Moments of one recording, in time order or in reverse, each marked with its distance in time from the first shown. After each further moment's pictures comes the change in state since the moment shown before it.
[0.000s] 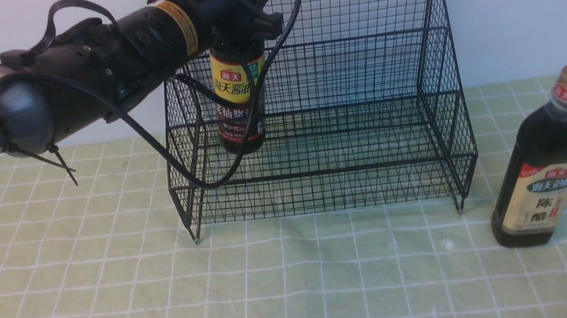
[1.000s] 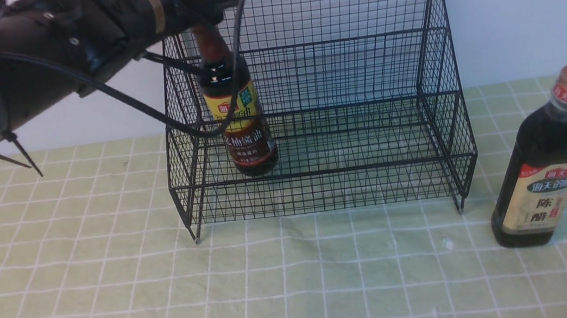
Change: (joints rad) right arm 0.000 0.000 0.000 0.000 0.000 0.000; left arm -0.020 -0.139 -0.019 -0.021 0.416 -0.251
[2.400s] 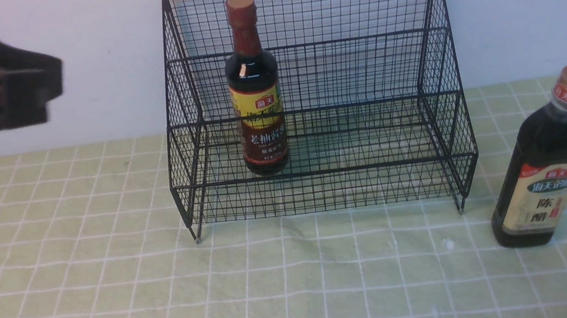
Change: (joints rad) right arm 0.000 0.000 0.000 0.000 0.000 0.000; left arm -0.163 -0.819 0.230 -0.708 0.747 0.734
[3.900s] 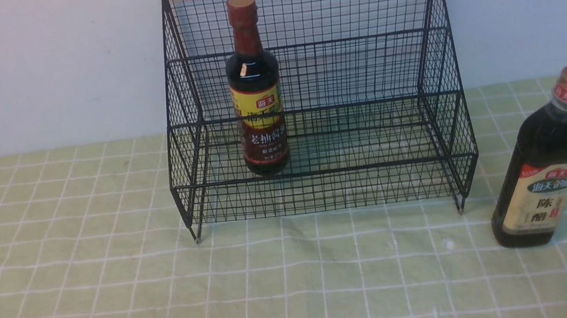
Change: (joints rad) right arm -0.004 0.000 0.000 0.000 0.000 0.000; left arm 0.491 -0.906 1.254 -0.105 -0.572 0.255
